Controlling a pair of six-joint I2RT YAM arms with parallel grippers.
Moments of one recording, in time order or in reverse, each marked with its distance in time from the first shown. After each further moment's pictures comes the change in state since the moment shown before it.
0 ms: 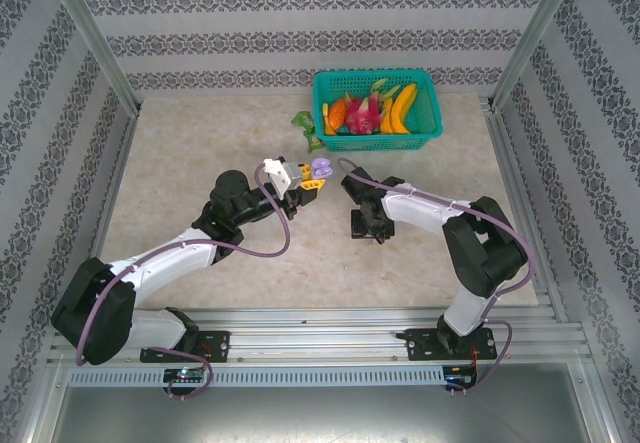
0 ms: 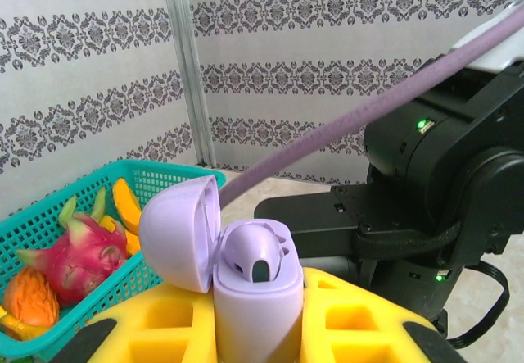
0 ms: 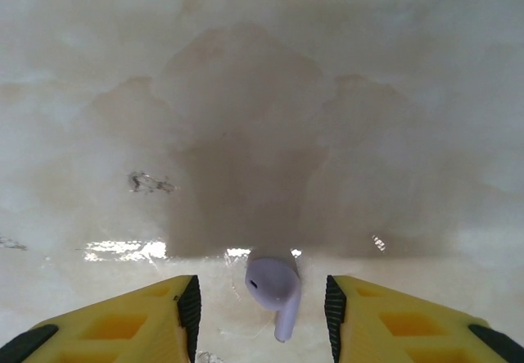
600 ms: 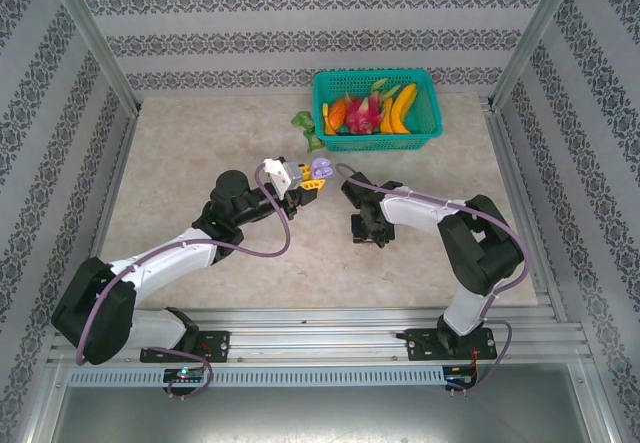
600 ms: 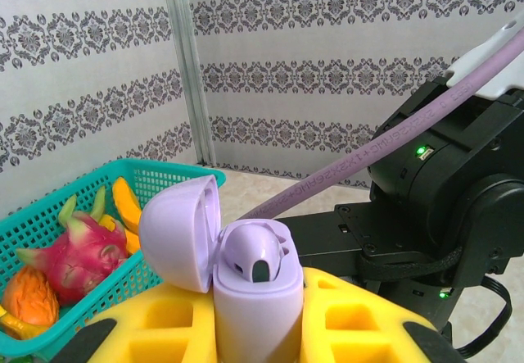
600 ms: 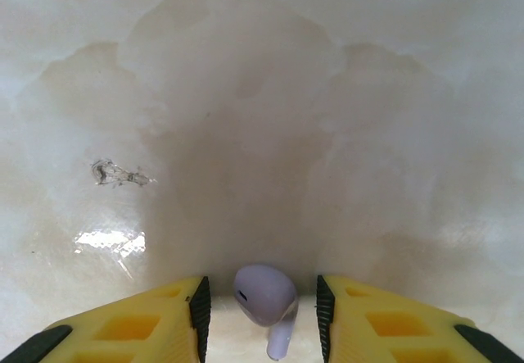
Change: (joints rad) left arm 0.000 0.002 0.000 0.000 0.000 0.000; right arm 0.000 0.019 -0.031 0.029 -0.002 -0.008
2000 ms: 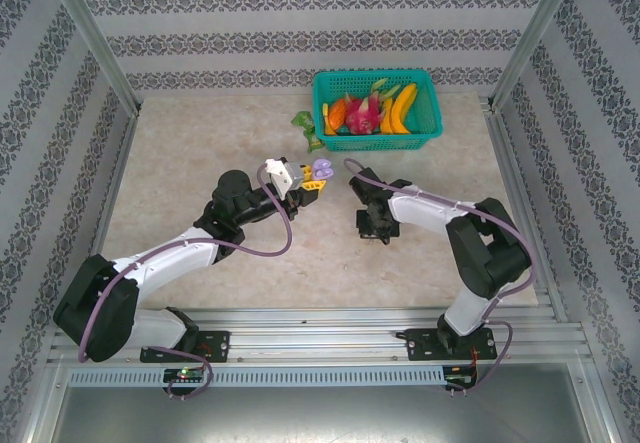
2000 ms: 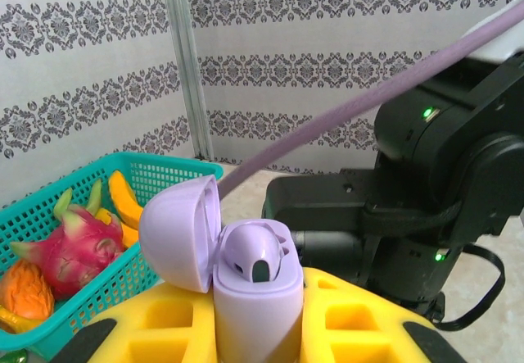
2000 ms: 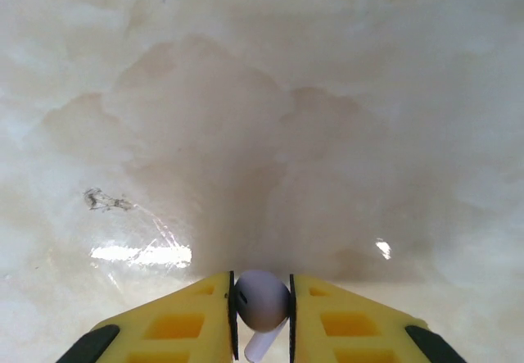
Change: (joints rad) left arm 0.000 0.016 0.000 0.001 0.003 -0.001; right arm -0.051 -0.066 -0.023 0.028 -0.008 -0.019
